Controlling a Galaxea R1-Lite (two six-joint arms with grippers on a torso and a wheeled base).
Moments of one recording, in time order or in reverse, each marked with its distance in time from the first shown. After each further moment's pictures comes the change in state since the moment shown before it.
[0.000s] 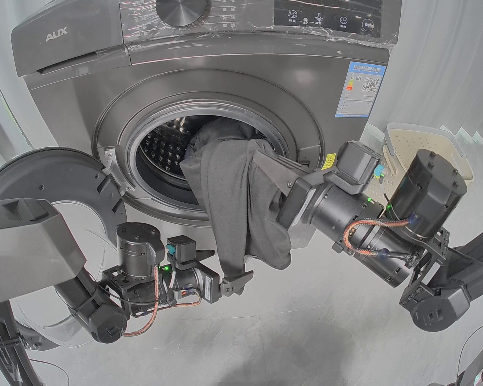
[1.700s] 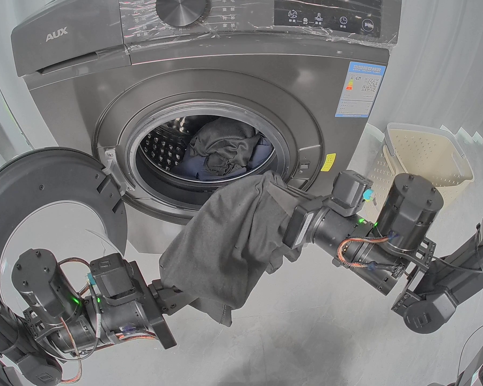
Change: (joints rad) left arm -0.101 -0.379 0.428 -0.368 -0.080 -0.041; right arm -0.059 0.059 0.076 0.004 -0.040 -0.007
